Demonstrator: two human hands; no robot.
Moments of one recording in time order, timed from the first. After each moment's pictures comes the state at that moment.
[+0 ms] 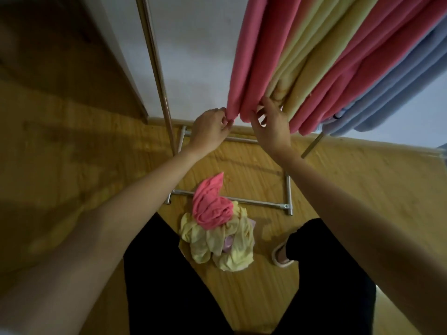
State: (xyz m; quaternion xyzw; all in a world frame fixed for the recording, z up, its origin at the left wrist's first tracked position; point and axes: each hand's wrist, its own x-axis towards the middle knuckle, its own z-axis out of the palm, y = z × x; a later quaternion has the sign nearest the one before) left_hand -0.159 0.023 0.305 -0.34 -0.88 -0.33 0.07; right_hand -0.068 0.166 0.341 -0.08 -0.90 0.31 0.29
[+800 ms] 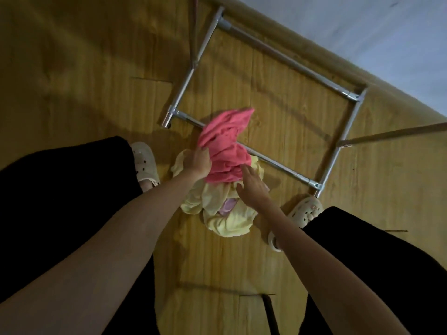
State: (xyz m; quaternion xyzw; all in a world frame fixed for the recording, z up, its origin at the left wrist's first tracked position) left_hand -0.091 -0.038 -0.075 -0.08 -0.93 -0.11 -0.35; right_hand -0.003 0.123 -0.030 -0.07 -0.91 0.25 -0.32
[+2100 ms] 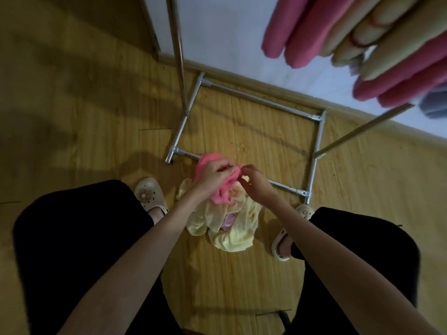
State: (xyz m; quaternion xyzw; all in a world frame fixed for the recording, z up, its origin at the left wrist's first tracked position) left_hand -0.055 -0.015 0.101 -0.07 -0.78 -0.56 -0.29; right_hand -0.008 0.147 0.059 -0.03 -0.92 0.35 -0.15
